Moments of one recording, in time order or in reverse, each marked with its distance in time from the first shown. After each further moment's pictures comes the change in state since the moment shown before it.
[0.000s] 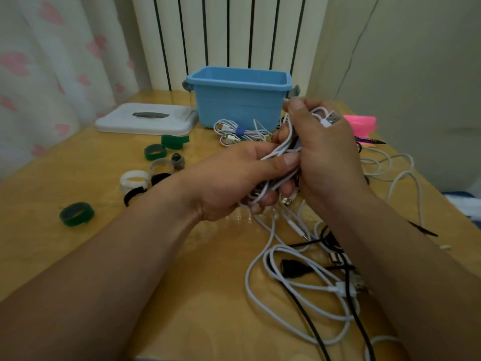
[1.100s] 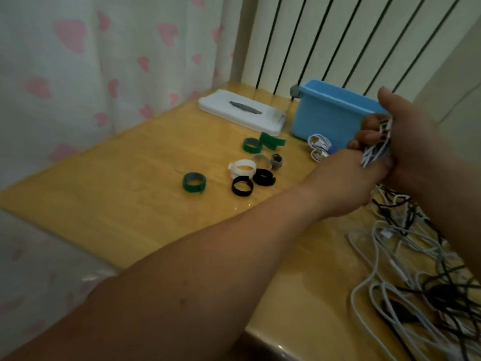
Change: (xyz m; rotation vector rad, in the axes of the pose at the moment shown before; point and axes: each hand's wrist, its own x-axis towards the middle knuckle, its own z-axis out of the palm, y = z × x) left_hand -0.001 -0.011 -0.027 0.389 0.537 0.137; right_hand 0.057 -0.018 0.086 0.135 -0.215 0.446
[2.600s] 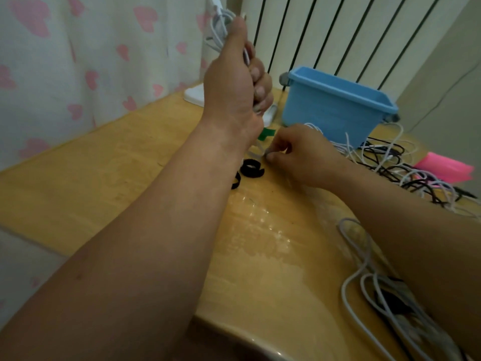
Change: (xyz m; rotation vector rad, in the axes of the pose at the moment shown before) left_hand 0.012 -0.009 -0.103 -1.108 0.519 0.076; right_hand 0.042 0.075 0.019 -1.463 -0.302 -0.521
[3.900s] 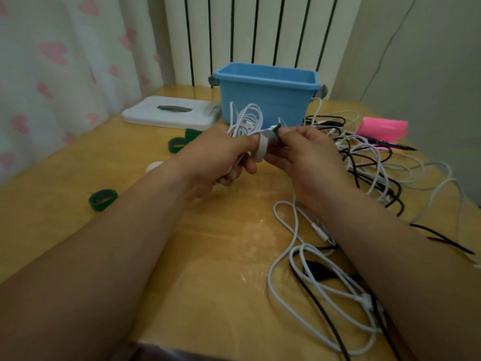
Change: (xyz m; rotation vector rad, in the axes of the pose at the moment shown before) left_hand -0.031 -0.072 0.018 1.002 -0.358 -0.373; right_hand -0.085 0.042 -0.016 1.401 0.544 0.421
